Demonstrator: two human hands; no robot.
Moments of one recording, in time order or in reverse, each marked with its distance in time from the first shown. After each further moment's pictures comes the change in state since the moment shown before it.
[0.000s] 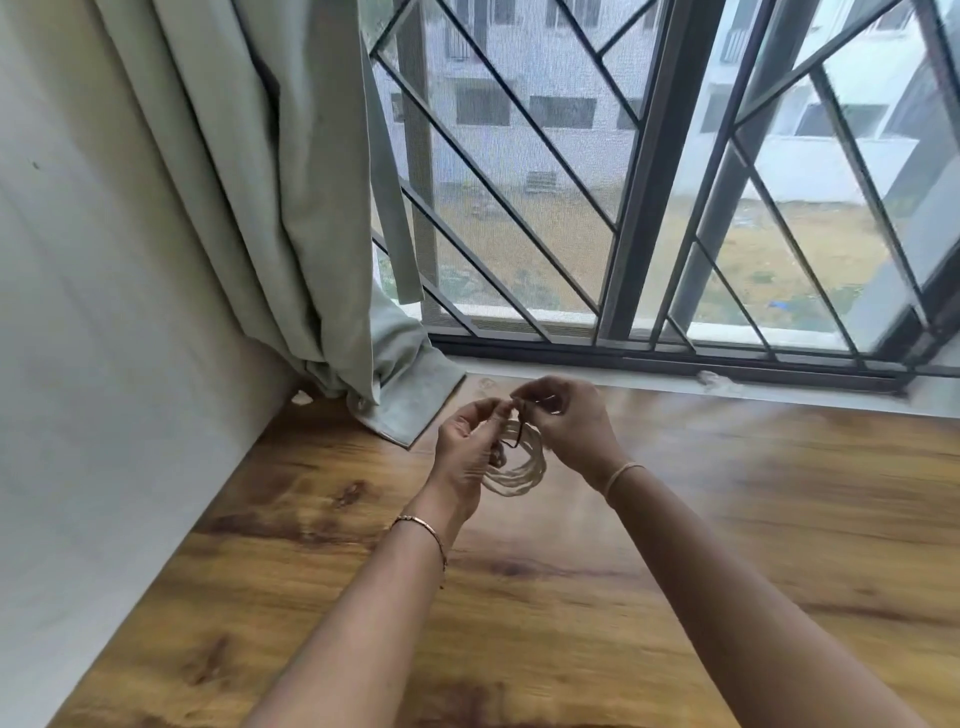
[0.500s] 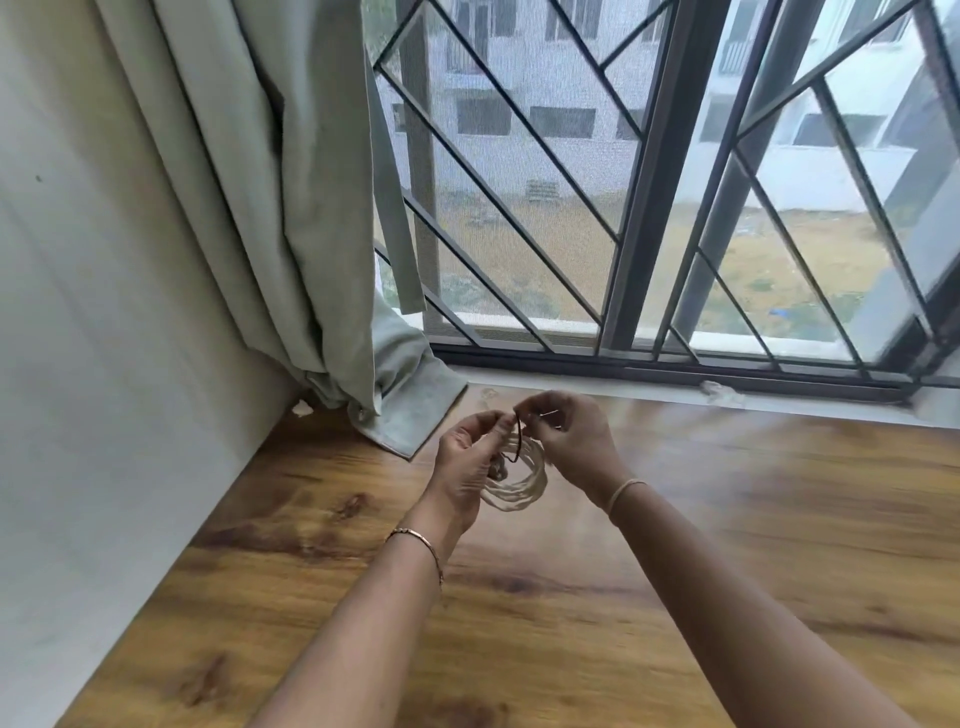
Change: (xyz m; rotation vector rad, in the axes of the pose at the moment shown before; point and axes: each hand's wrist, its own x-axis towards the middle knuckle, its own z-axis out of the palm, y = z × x) left_hand 0.003 0.002 -0.005 -0.029 -0.045 -0.038; right_hand -0.001 0.004 0.002 0.006 0.014 0.001
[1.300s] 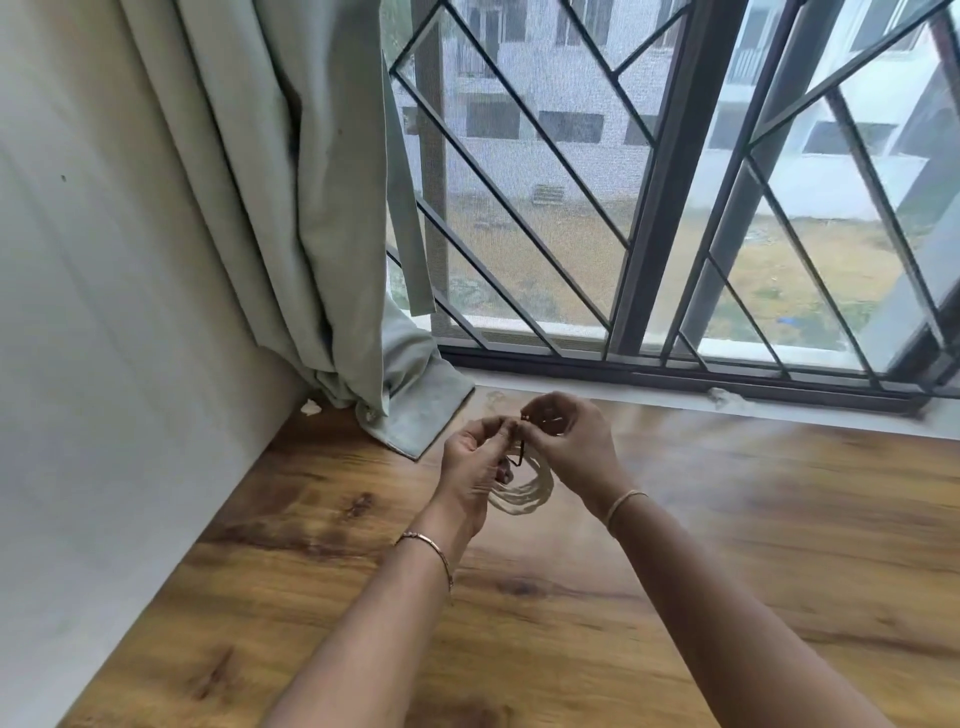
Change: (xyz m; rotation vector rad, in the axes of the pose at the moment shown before) left_hand -0.004 0.001 0.002 0.014 0.069 0.010; right_hand -0.006 -0.009 0.008 0.053 0.040 0.035
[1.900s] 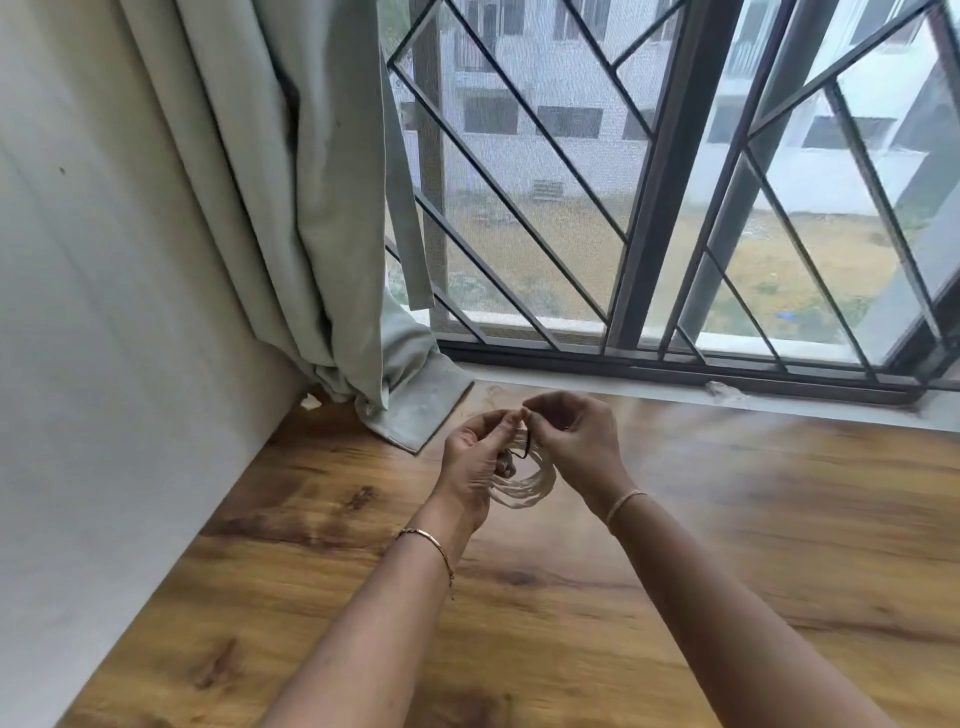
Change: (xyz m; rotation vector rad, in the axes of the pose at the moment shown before) left_hand -0.004 0.000 0.000 -0.089 -0.044 -0.047; right_hand -0.010 -0.002 -0.001 0.085 0.071 -0.014
